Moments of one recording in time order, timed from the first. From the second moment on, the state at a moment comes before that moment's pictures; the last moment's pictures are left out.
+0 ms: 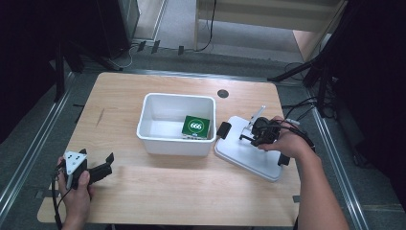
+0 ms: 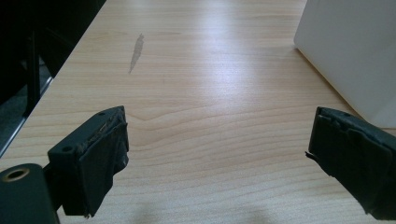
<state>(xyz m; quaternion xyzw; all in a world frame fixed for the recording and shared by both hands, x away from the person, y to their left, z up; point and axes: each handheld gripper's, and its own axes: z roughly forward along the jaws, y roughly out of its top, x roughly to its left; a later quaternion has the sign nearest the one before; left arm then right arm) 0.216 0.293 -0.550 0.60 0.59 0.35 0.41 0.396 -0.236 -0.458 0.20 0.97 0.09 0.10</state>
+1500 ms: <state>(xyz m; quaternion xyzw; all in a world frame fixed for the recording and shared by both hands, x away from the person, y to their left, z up) 0.216 0.293 -0.550 0.60 0.59 0.35 0.41 0.396 -0.251 -0.411 0.15 0.98 0.08 0.14</state>
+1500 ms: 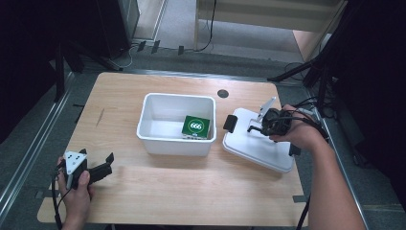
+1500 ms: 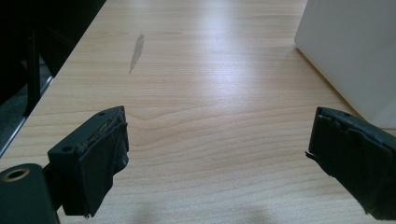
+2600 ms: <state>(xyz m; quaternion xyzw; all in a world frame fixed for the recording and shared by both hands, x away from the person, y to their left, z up) 0.216 0.293 -0.550 0.60 0.59 0.35 0.41 0.395 -0.246 -0.342 0.13 0.98 0.08 0.16</state>
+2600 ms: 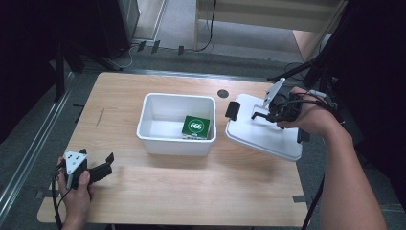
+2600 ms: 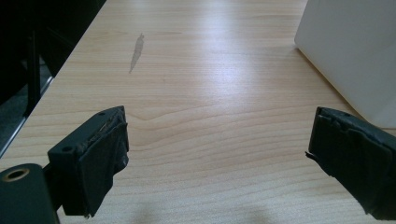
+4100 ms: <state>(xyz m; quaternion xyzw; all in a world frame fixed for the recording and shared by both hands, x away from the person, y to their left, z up) 0.217 0.294 -0.550 0.60 0.60 0.34 0.41 0.401 -0.157 -0.310 0.07 0.98 0.11 0.15</state>
